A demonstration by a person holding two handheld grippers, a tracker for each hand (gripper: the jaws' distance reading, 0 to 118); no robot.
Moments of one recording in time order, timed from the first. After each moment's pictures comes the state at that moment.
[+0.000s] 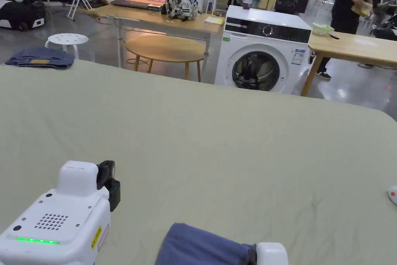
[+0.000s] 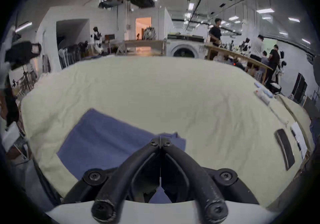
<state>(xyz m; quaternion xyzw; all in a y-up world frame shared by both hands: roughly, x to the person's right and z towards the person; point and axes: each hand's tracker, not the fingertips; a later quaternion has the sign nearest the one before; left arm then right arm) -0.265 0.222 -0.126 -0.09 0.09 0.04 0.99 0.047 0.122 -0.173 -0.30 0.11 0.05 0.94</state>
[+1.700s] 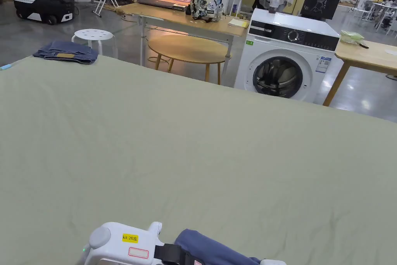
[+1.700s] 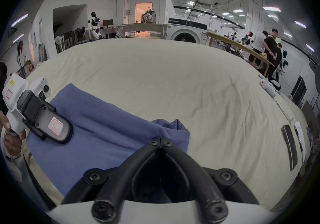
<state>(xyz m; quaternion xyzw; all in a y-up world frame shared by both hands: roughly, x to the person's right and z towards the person) -0.260 0.062 -0.226 -0.47 -0.31 0.48 0.67 0.046 0.104 -0.194 -0.34 0.11 0.08 0.93</state>
